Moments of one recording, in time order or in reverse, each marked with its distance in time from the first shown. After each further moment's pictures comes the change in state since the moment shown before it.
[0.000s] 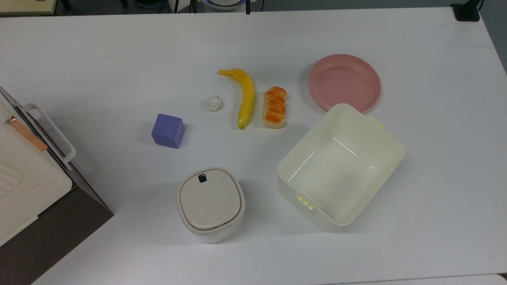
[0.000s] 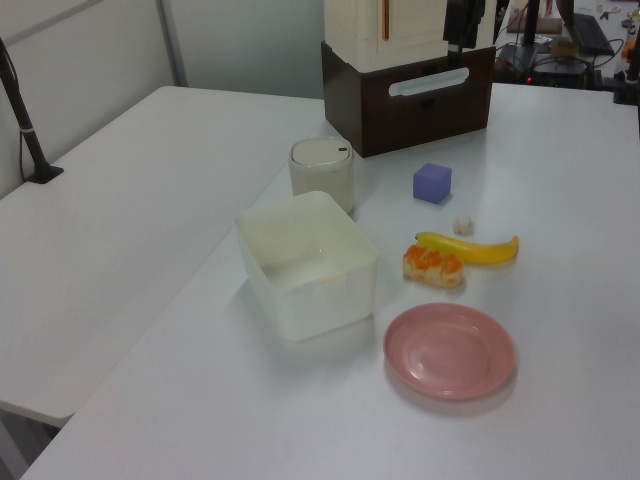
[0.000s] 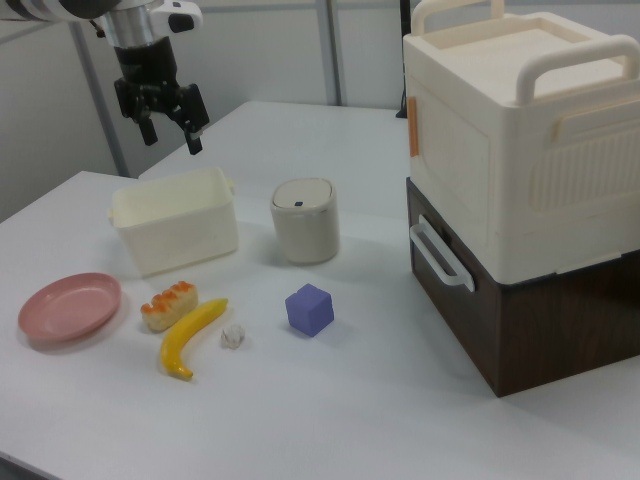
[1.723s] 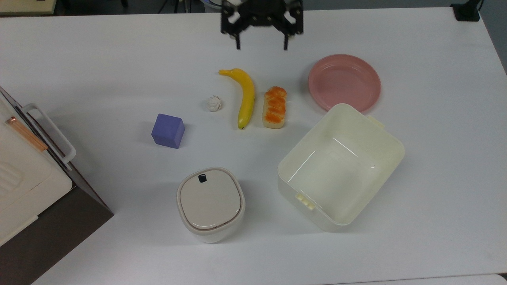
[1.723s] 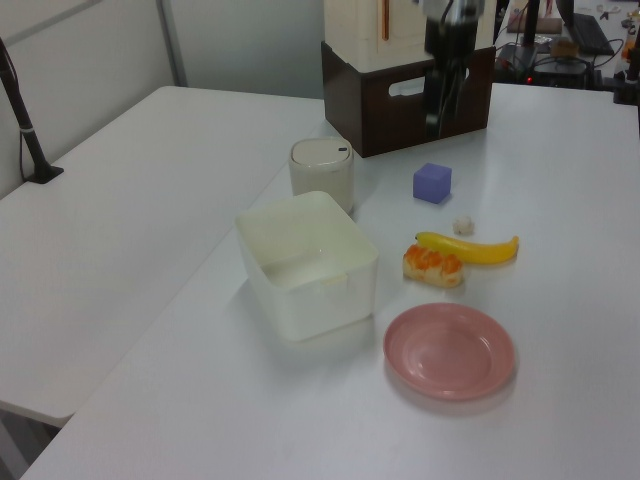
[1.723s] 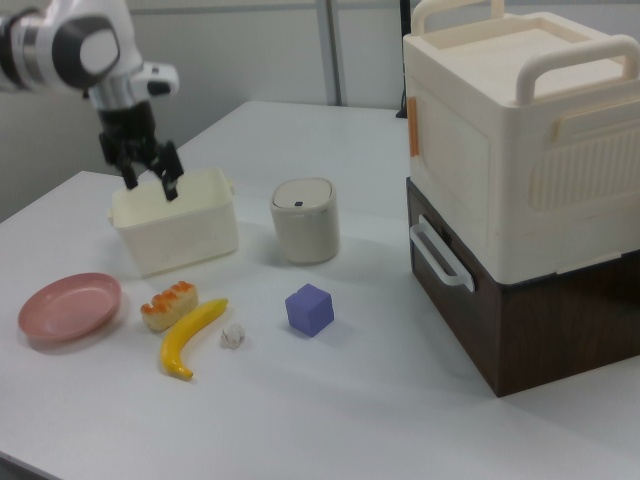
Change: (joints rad) arm 0.056 -0.014 0.084 -0.271 0.005 0.261 0.141
